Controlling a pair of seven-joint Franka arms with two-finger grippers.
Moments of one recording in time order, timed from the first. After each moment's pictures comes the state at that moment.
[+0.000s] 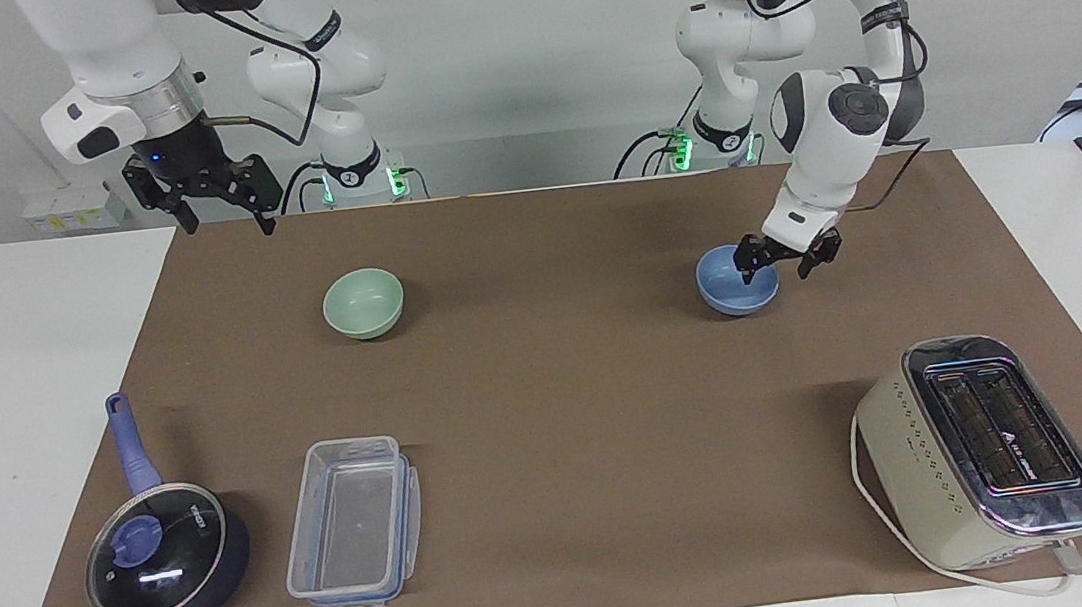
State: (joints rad) left arm -0.21 -0.03 0.01 -2.37 -0.06 2.32 -0.11; right arm 0.00 -0.03 0.03 -1.55 -0.03 1.51 0.17
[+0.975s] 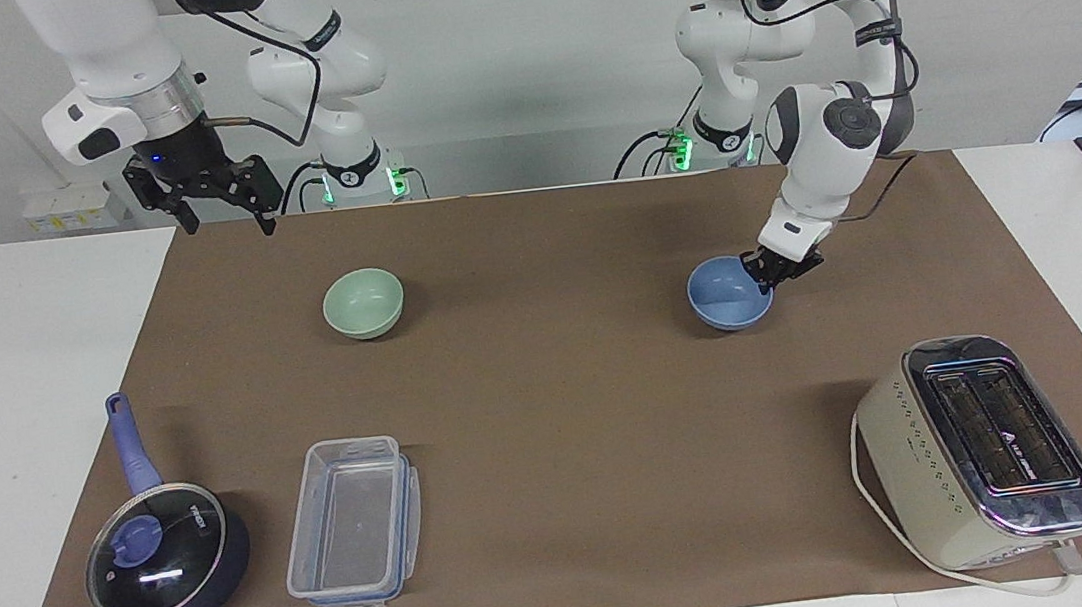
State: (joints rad) left arm -0.21 -0.04 0.02 -2.32 -0.07 2.25 -0.11; right arm 0.00 -0.03 0.03 -1.55 -0.03 1.51 0.17
